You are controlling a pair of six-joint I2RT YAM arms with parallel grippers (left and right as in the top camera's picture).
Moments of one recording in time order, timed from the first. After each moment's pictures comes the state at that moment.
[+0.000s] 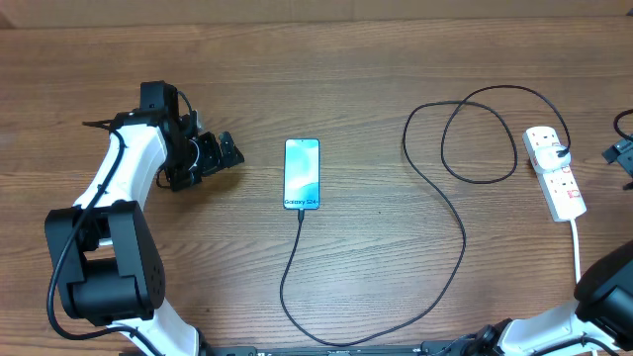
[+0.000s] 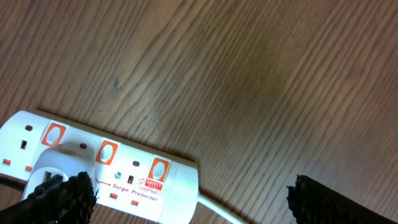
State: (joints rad) left arm 0.09 1.86 1.30 -0.86 0.30 -0.26; right arm -0.70 1.82 1.54 -0.98 0.15 0.33
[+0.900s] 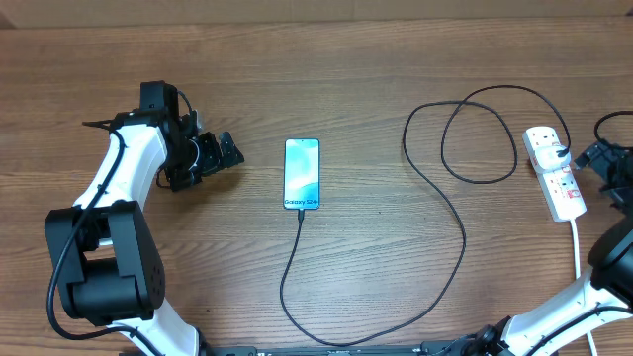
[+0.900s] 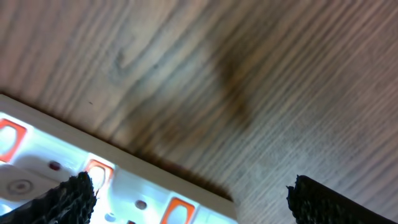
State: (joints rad) left arm 0.09 1.86 1.30 -0.86 0.30 -0.26; right arm -0.70 2.04 1.54 -0.89 0.01 0.23
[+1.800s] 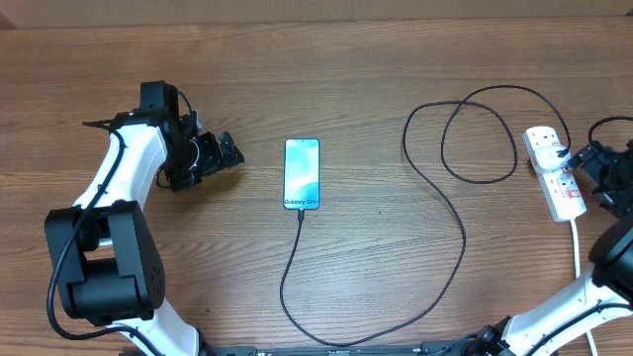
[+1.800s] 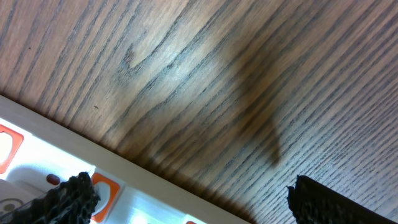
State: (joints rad) left arm 0.09 1.86 1.30 -0.86 0.30 -0.26; right arm -0.70 2.06 1.48 -0.82 -0.06 0.23
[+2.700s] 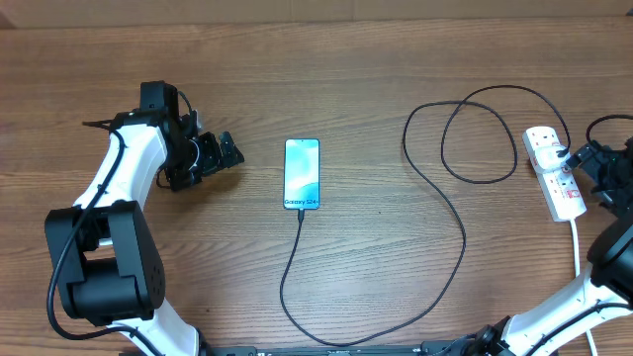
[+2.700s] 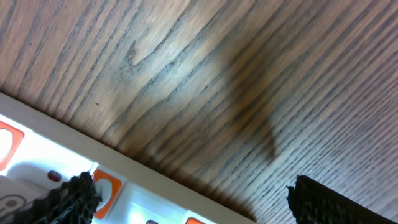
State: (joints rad) left arm 0.09 1.86 1.30 -0.86 0.30 -0.26; right arm -0.69 2.06 1.48 -0.83 -0.04 0.23
